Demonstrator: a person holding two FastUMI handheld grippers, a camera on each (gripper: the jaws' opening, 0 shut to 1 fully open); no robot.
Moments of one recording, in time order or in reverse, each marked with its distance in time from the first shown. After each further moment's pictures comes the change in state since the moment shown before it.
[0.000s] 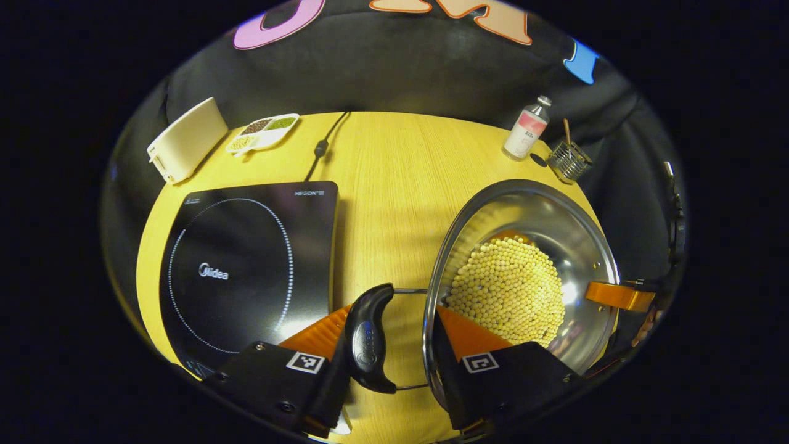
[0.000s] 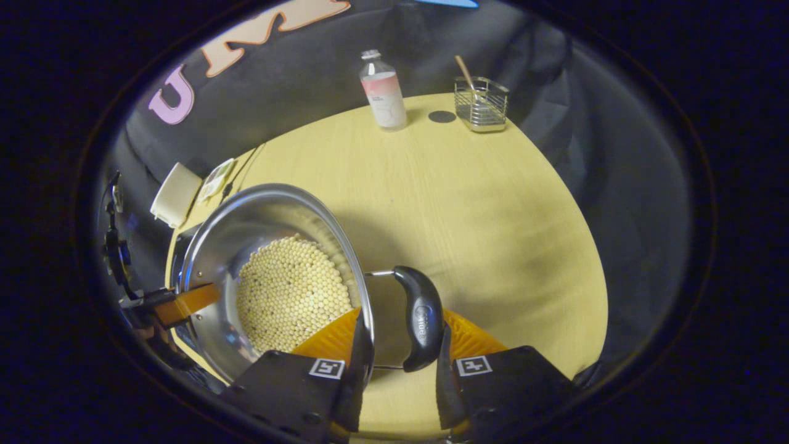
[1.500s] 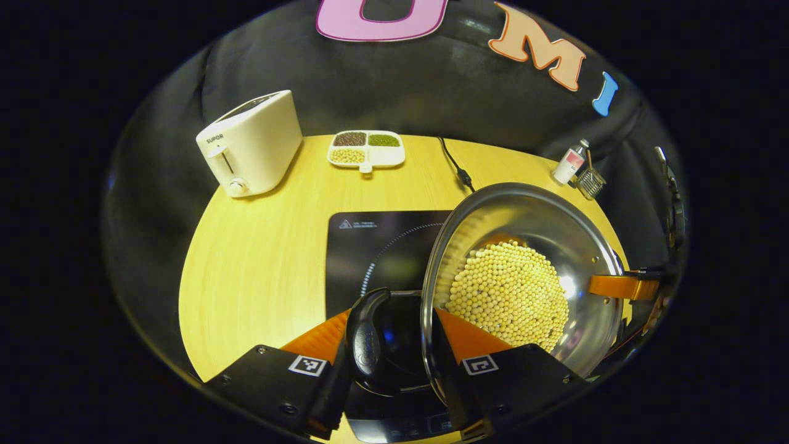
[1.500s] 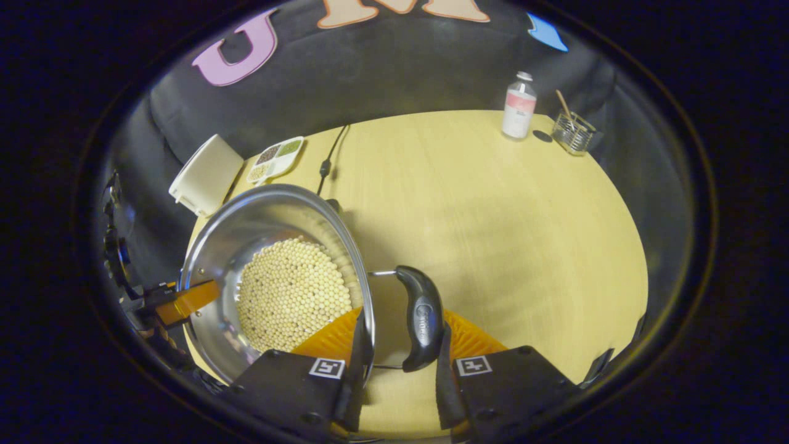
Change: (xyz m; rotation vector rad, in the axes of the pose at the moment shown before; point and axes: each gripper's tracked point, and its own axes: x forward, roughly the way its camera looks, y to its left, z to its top) left arm -0.031 0.267 0.028 0.050 -0.078 -0.047; right arm 0.005 0.278 -0.030 -0.047 -0.020 -0.037
